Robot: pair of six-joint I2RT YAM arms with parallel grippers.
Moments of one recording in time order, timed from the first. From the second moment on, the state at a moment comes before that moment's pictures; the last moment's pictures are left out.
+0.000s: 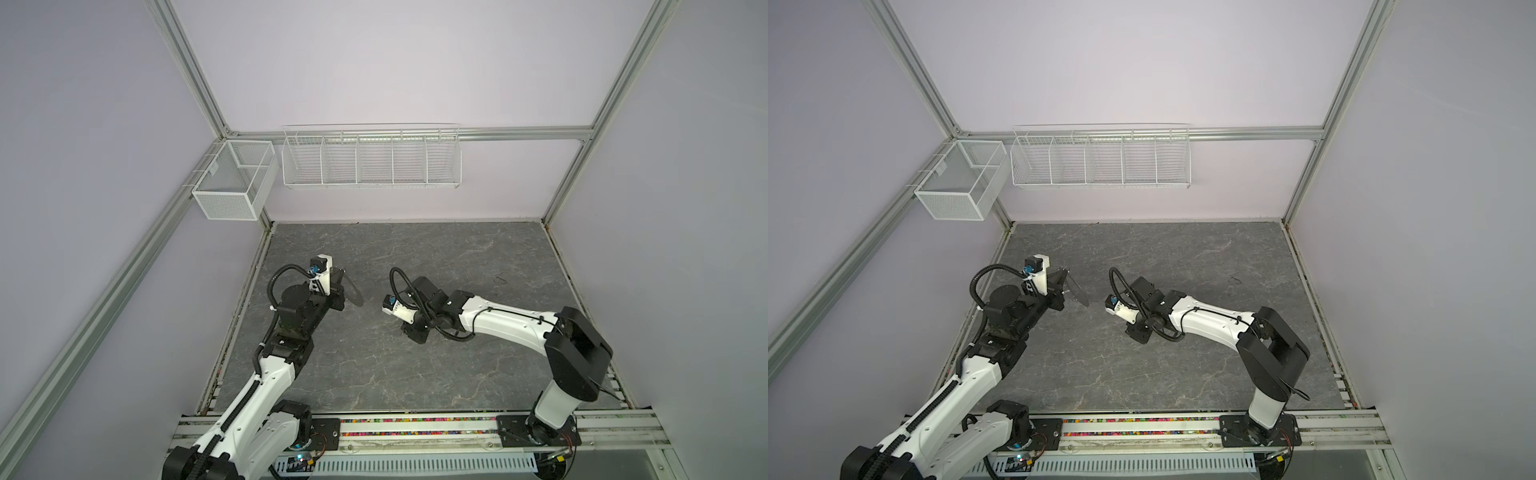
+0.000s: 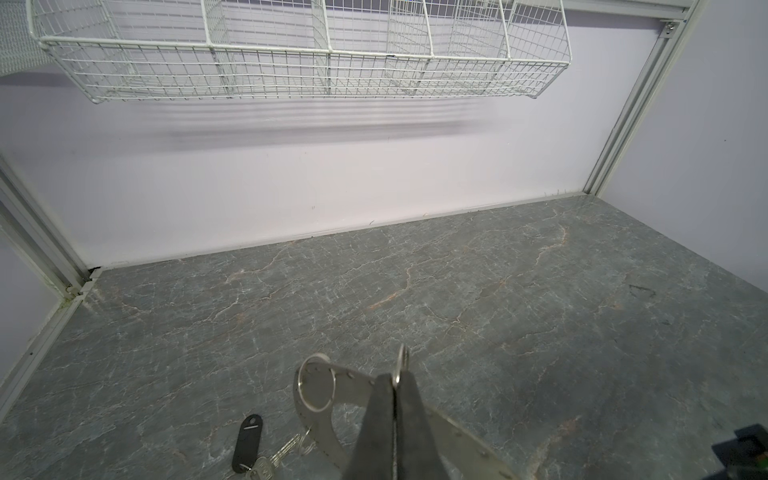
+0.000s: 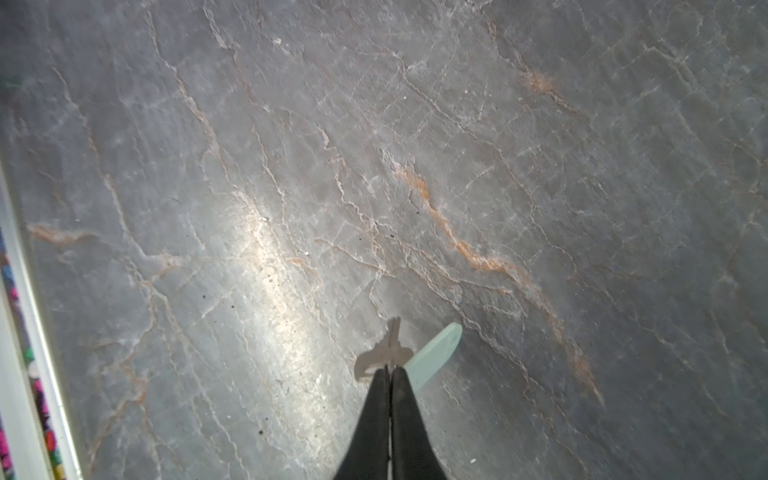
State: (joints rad) left arm -0.29 0.91 0.52 0.25 0.14 -0.04; right arm 0.87 1.71 1.14 -0.47 -0.22 -0.25
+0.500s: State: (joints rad) left arm -0.30 0.91 0.48 0.35 0.31 -0.04; right arm 0.75 1.62 1.09 -0.40 -0.46 -0.16
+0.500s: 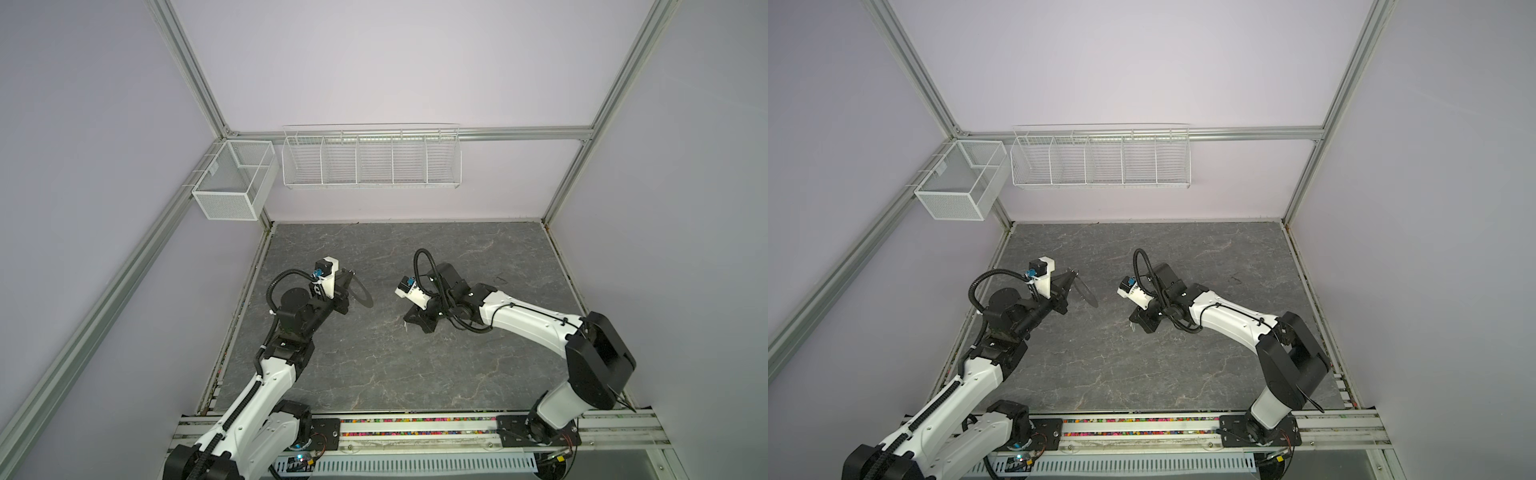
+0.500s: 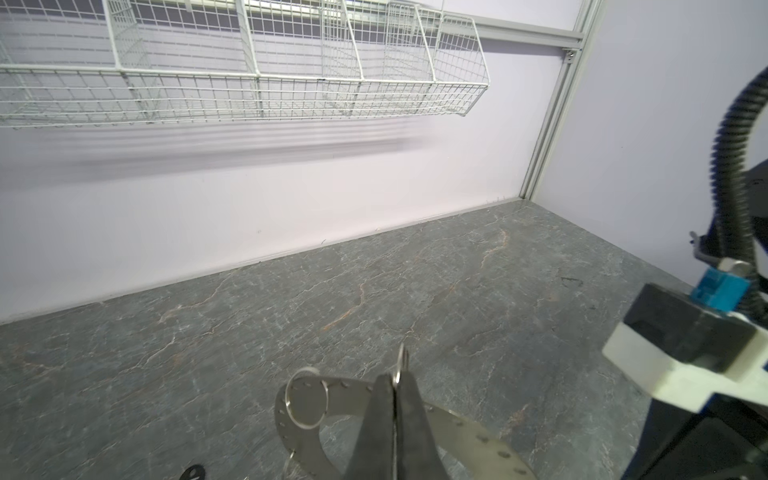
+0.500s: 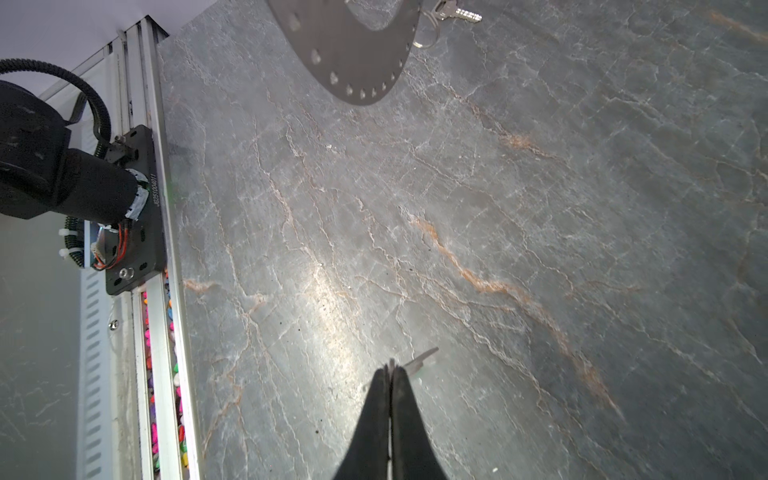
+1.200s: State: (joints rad) left arm -0.41 0.95 0.45 0.51 0.56 0.08; right arm 0.68 1.41 1.01 -0.36 -0.48 -0.25
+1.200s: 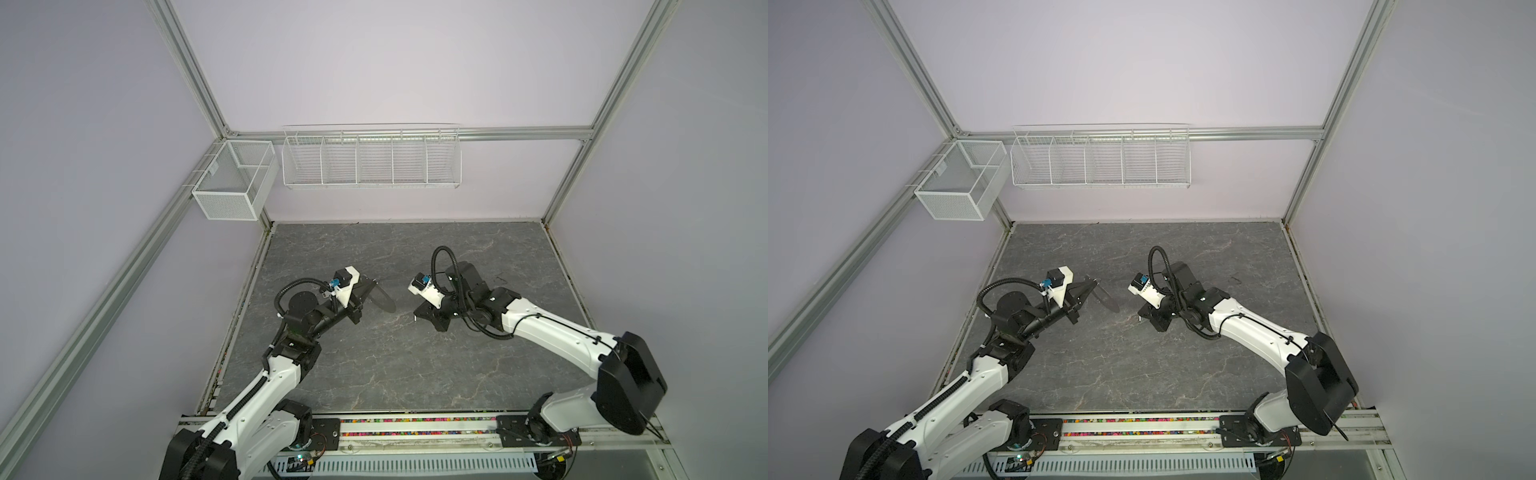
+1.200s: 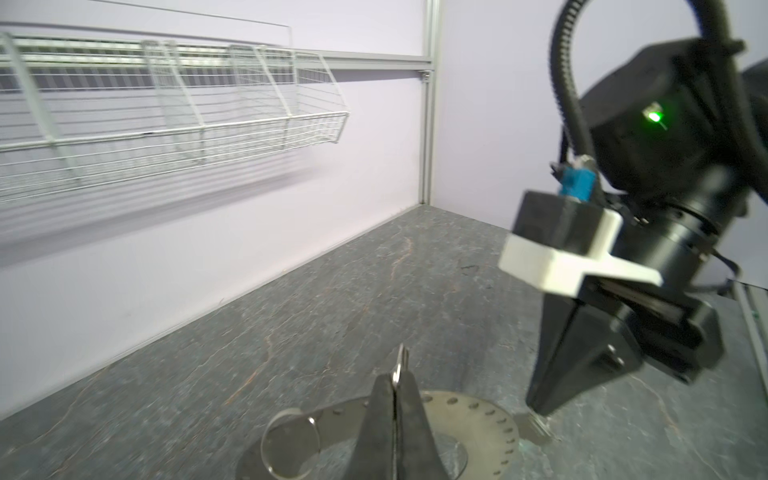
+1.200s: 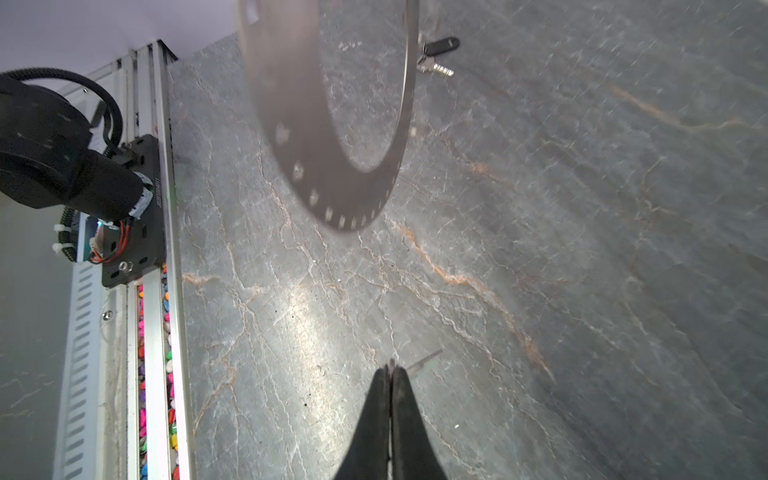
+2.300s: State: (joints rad) left arm -0.70 1.08 0.50 0.66 0.50 0.38; right arm 0.53 1.27 1.04 -0.32 -0.91 -0.16
